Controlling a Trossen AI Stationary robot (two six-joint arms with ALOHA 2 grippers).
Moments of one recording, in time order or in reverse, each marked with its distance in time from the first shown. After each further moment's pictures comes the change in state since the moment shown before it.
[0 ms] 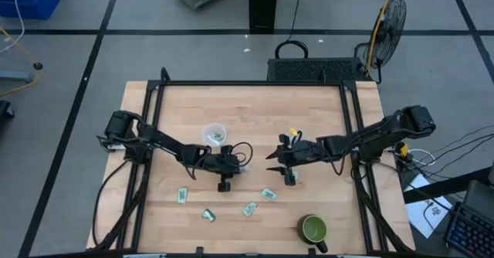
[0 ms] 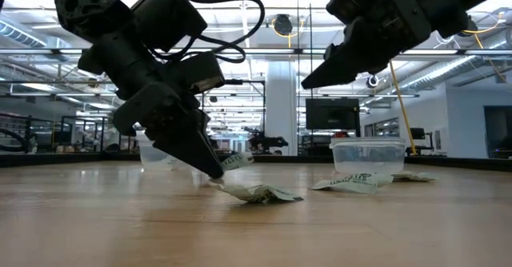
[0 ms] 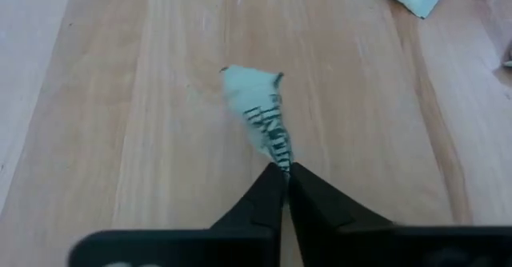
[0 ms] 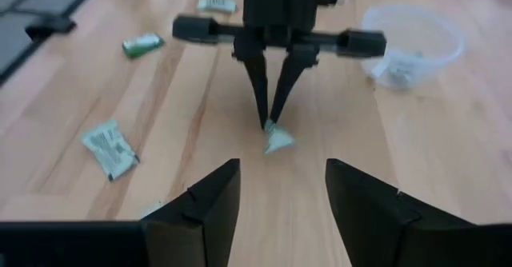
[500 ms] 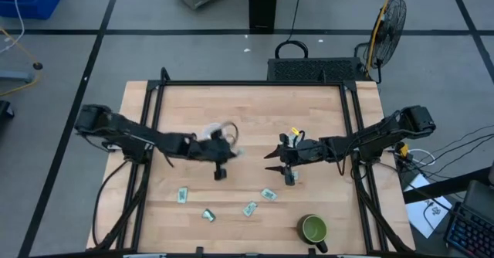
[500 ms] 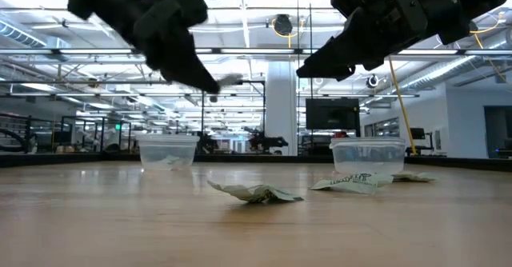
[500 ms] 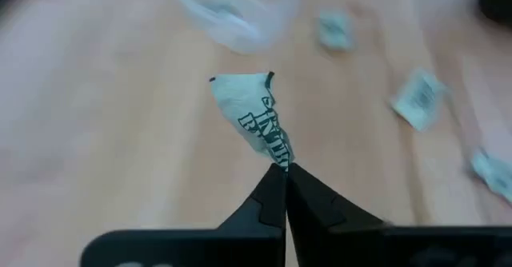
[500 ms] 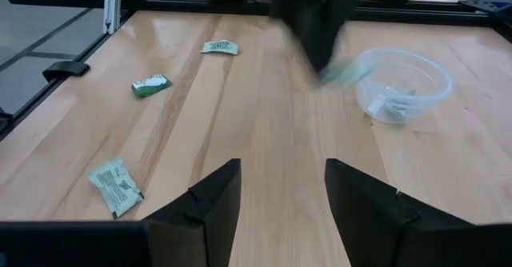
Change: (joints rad) left arm 0.040 -0.352 -0.002 -0.155 -0.154 -0.060; right arm 0.000 0.000 -0.057 0.182 0.000 0.000
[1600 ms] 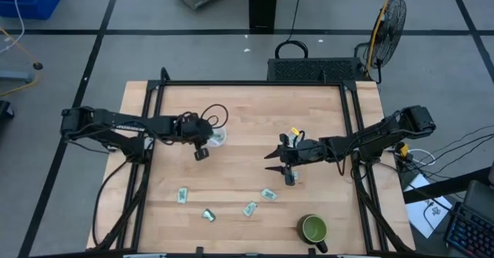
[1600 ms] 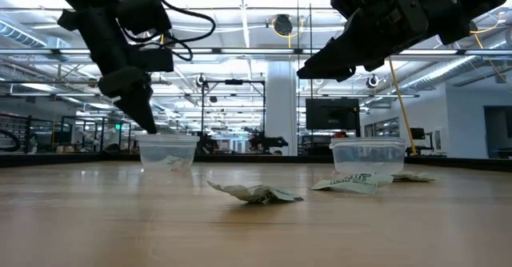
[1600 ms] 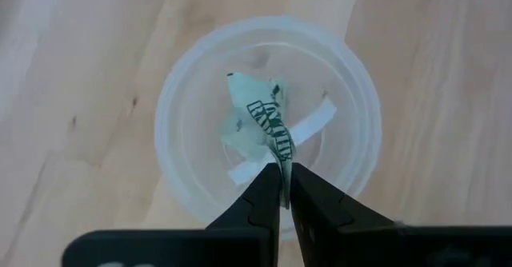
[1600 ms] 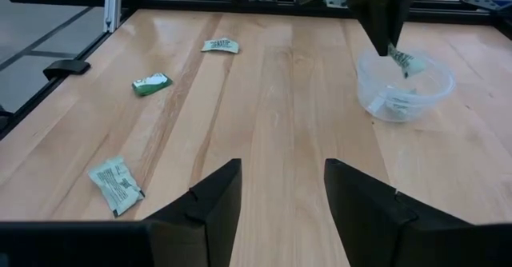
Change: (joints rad) left arm 0.270 -0.180 -0.092 -0.474 0.033 0.072; right arm 0.000 0.000 0.000 -0.006 -0.002 0.000
